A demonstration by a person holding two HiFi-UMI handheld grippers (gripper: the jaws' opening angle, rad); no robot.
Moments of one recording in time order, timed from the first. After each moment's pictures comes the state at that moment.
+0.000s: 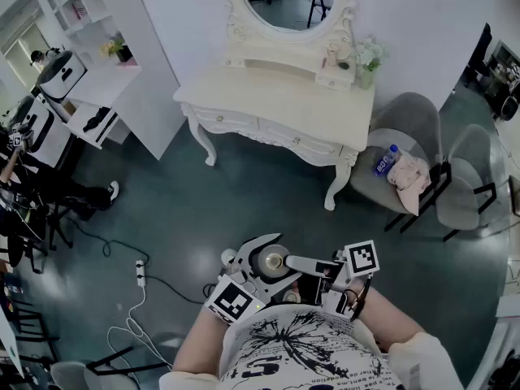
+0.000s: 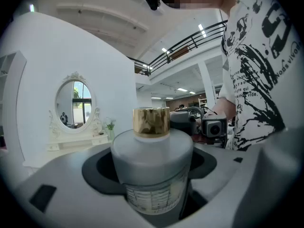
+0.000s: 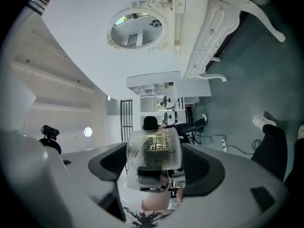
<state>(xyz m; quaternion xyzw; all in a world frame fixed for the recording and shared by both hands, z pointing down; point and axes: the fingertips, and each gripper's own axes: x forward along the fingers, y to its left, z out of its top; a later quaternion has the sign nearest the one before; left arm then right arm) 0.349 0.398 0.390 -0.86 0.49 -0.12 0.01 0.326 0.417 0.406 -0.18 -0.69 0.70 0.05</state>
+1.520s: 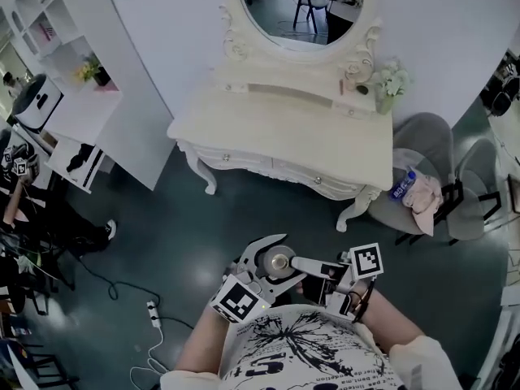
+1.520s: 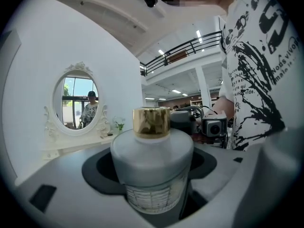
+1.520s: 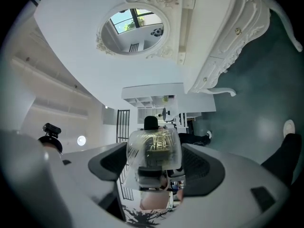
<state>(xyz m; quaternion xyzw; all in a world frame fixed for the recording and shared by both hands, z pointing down) 0.146 0.264 0.390 -0.90 0.43 -0.12 0.01 0.120 0.282 0.405 -0.12 -0.70 0.70 0.02</state>
